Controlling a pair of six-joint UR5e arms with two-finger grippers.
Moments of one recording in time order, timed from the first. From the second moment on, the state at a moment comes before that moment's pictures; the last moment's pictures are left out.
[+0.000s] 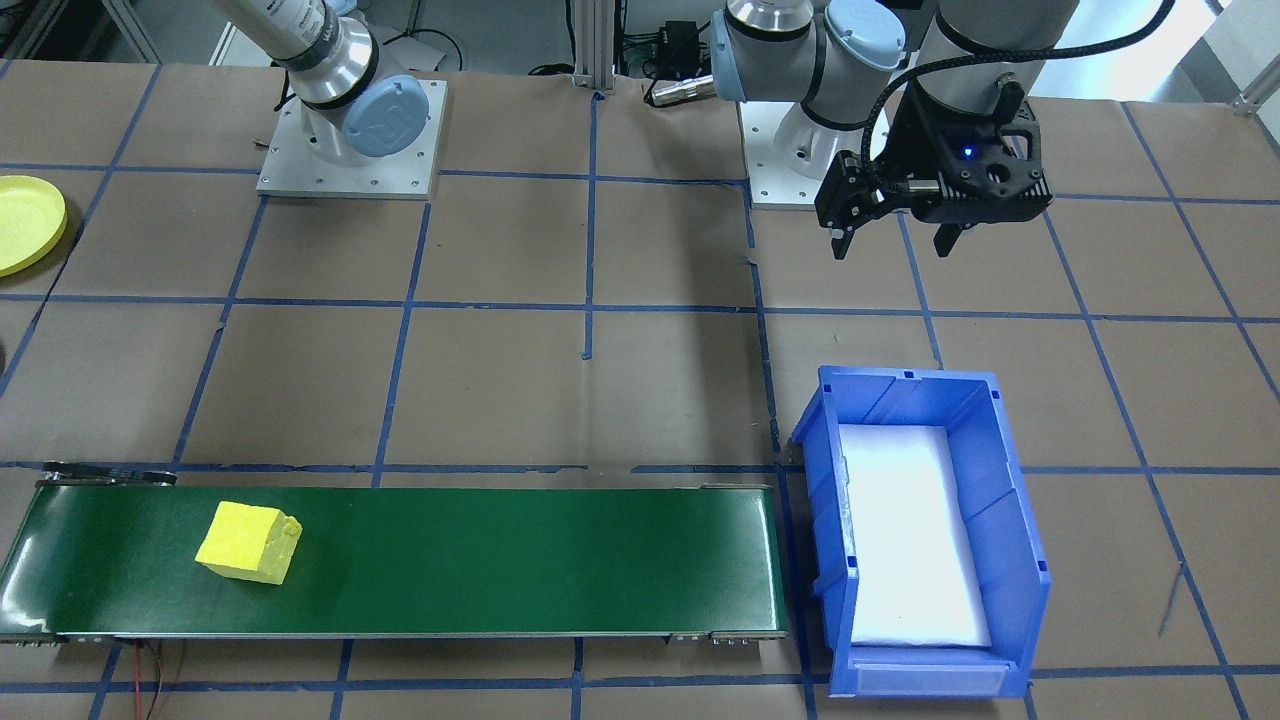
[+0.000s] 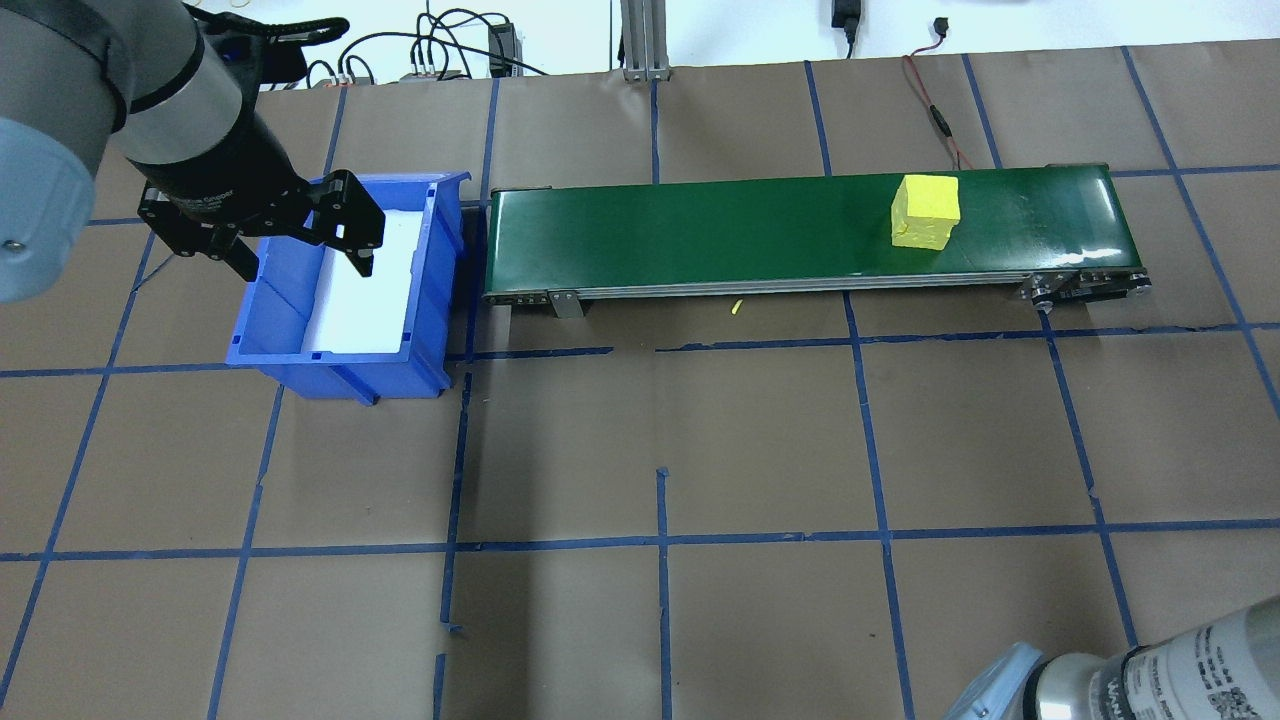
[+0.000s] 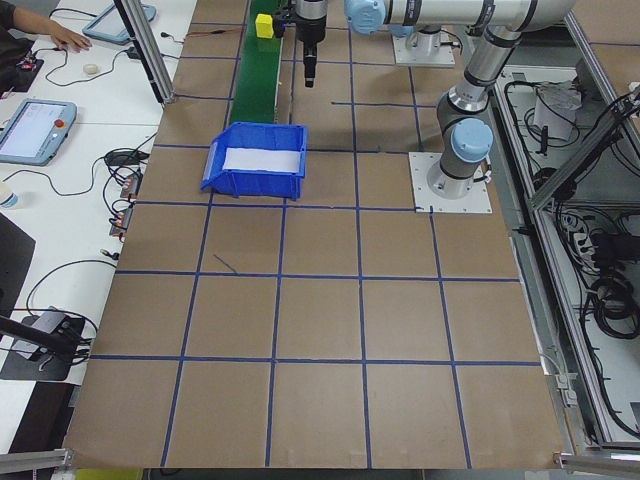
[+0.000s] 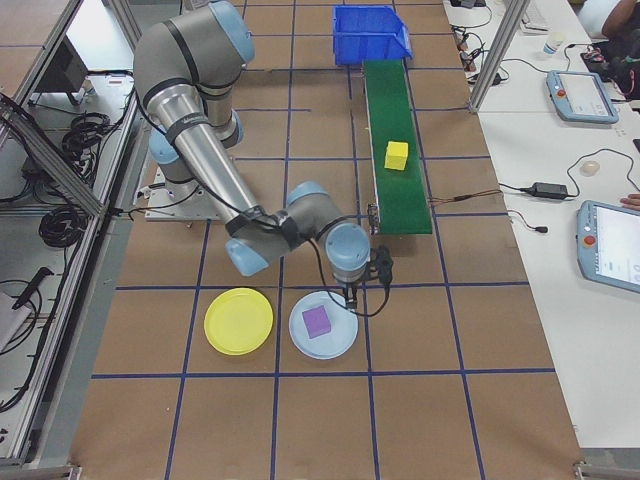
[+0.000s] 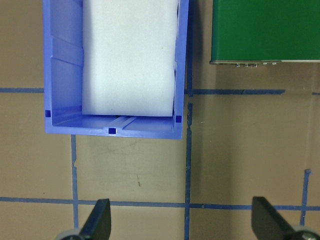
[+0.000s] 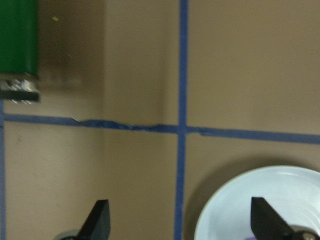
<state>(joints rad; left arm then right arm) -1.54 -1.51 -1.64 -1.53 1.62 0.01 0.72 -1.16 1.56 -1.90 -1.39 -0.91</state>
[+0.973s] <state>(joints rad) -1.54 -1.51 -1.64 -1.53 1.62 0.01 1.12 -1.14 1.55 -1.98 -1.16 -0.17</state>
